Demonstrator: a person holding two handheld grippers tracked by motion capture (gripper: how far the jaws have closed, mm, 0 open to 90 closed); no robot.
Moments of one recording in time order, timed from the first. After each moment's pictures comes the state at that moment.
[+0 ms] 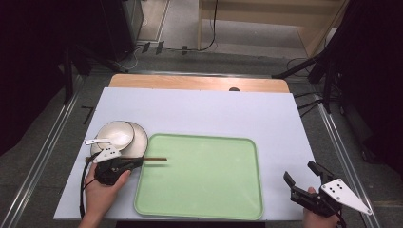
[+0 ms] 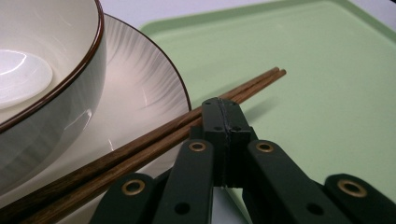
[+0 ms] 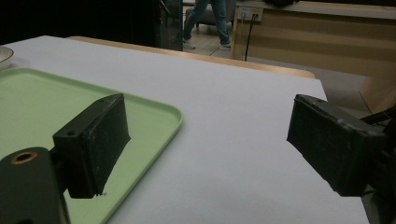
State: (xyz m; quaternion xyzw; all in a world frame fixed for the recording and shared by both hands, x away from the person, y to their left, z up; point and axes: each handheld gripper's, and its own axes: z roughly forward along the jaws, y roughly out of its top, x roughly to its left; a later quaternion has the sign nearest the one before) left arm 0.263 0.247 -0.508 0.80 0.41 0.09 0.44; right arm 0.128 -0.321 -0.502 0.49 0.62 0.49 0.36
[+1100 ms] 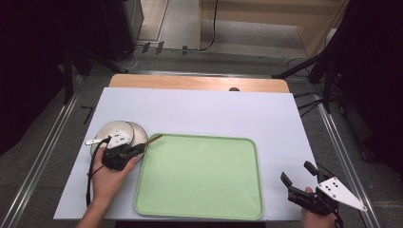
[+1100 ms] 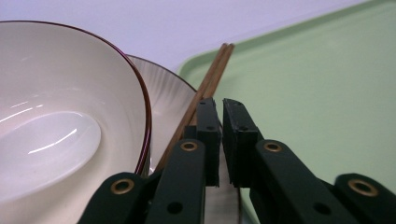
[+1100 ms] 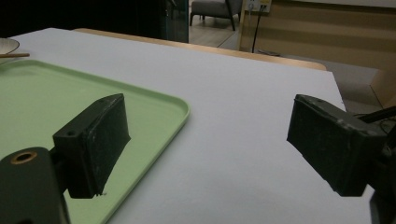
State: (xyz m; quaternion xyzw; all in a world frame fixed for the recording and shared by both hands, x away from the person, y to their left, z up) left arm 0.290 0.232 -0.491 0.80 0.42 0.15 0.40; right arm 0.133 -0.318 -0.506 0.49 0.64 0.49 0.35
